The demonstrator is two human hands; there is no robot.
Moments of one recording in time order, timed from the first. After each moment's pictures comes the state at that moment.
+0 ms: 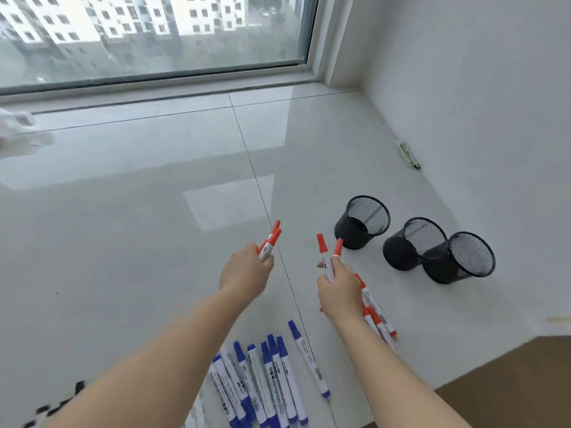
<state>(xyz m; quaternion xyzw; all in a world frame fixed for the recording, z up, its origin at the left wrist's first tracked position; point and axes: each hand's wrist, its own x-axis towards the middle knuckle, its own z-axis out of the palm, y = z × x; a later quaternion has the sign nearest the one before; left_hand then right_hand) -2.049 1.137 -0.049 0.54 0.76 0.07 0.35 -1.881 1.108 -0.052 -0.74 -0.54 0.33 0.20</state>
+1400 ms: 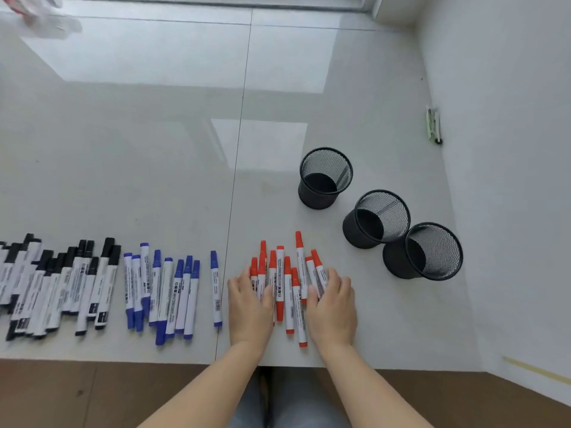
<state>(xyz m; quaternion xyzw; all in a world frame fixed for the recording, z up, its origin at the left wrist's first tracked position) -1.821 1.011 -0.102 0.30 0.87 0.26 0.30 -1.703 1.060 -0.105 -0.69 -0.68 0.24 0.01</state>
